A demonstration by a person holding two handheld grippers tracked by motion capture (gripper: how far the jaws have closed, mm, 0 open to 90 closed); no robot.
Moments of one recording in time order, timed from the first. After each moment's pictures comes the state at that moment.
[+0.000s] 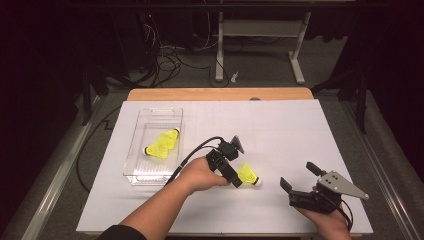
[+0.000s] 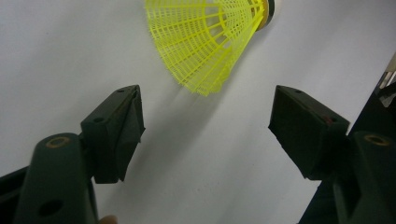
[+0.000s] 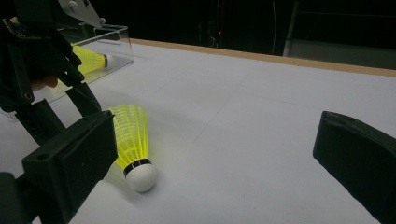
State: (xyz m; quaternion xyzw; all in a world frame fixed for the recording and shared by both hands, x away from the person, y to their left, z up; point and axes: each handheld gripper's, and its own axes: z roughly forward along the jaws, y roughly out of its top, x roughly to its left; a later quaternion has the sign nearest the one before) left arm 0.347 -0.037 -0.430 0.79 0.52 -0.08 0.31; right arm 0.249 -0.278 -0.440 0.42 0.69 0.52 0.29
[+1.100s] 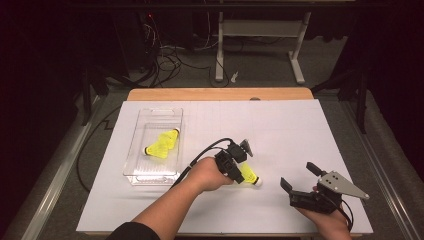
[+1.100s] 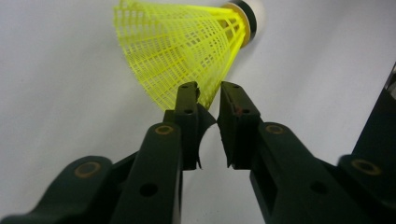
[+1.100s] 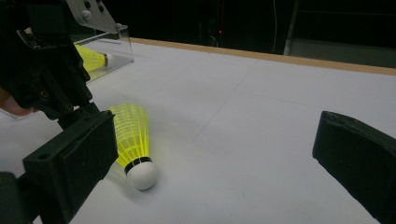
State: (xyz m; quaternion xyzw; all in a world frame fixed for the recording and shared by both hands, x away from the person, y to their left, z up) left arm 0.344 -0.055 -0.436 0.82 0.47 -0.08 0.31; right arm 0.249 -0.279 -0.441 0.42 0.69 0.52 0.29
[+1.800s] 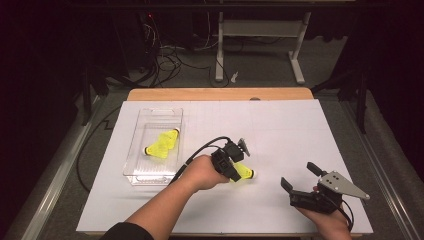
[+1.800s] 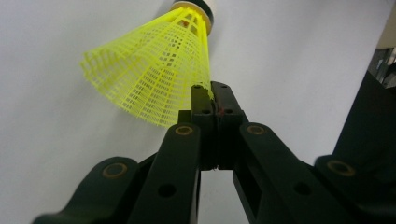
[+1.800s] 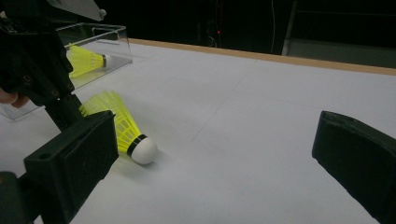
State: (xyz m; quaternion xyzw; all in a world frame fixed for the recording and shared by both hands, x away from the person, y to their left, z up) left arm 0.339 -0.042 -0.422 0.82 0.45 -0.09 0.32; right arm 0.248 -0.280 -0.440 0.42 0.69 0.52 0.29
